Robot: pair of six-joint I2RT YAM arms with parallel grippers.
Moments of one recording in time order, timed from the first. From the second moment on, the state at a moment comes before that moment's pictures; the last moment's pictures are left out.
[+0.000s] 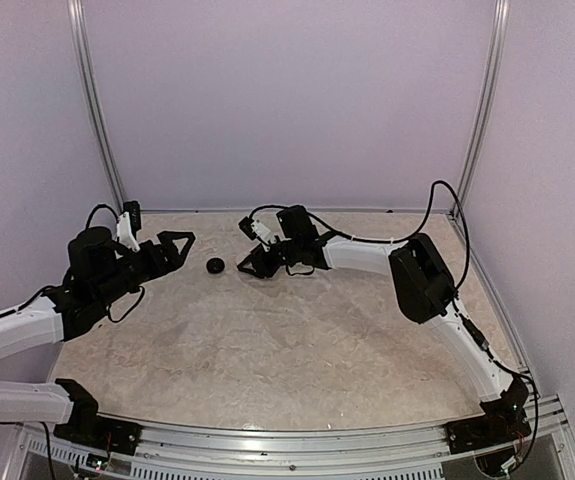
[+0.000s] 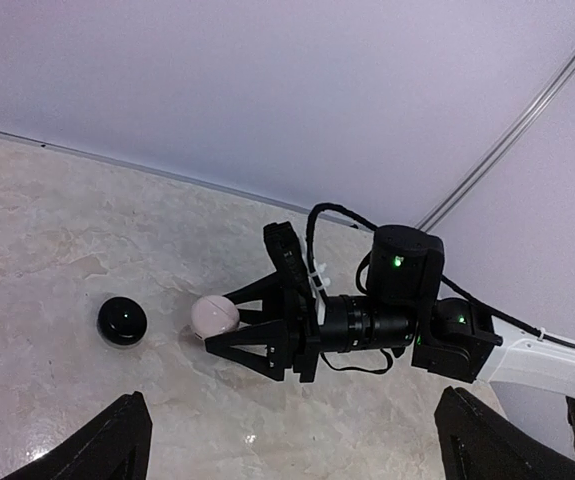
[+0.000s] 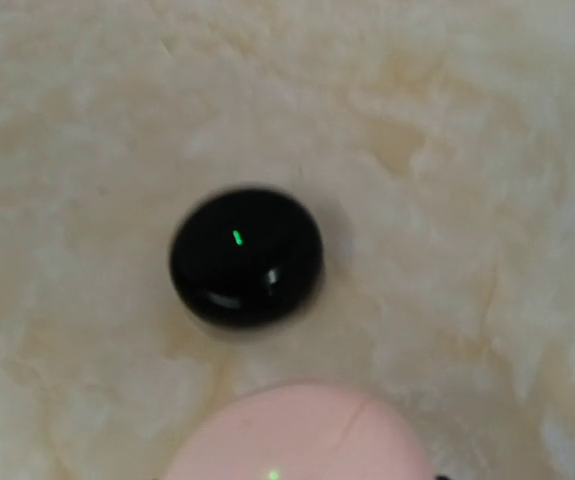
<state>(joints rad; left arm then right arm) -0.49 0.99 0.53 0.31 0.02 -0.59 0.73 2.66 2.21 -0.06 -0.47 -0.11</state>
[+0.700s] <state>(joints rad) -0.49 1.11 0.69 0.16 -0.04 -0.58 0.72 2.57 2.12 -0.15 -0.43 -0.05</state>
